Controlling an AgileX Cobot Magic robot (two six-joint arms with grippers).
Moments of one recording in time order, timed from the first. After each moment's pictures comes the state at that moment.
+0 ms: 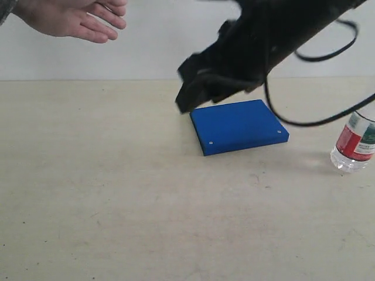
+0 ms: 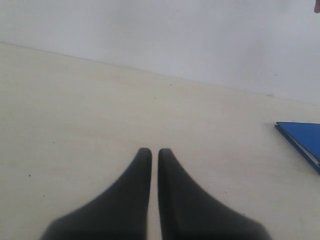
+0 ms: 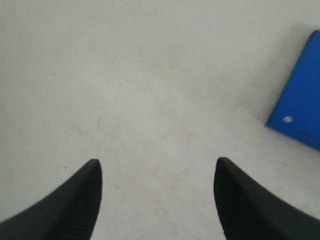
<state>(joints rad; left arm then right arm) 0.11 0.00 0.00 0.02 0.28 -0.21 0.51 1.61 -1.34 0.53 0.88 -0.44</state>
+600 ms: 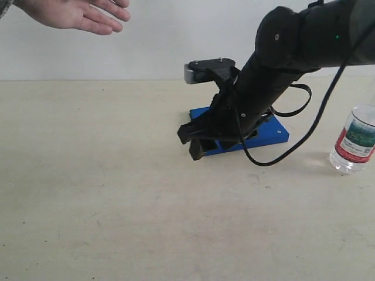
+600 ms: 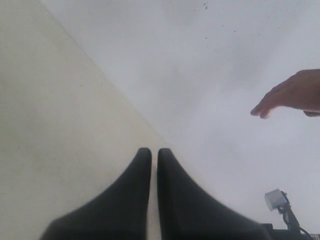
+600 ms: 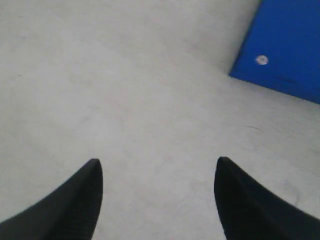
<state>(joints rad) 0.11 0.00 0.00 -0.49 0.20 -0.44 0.52 1.86 -1.28 0.35 0.71 -0.24</state>
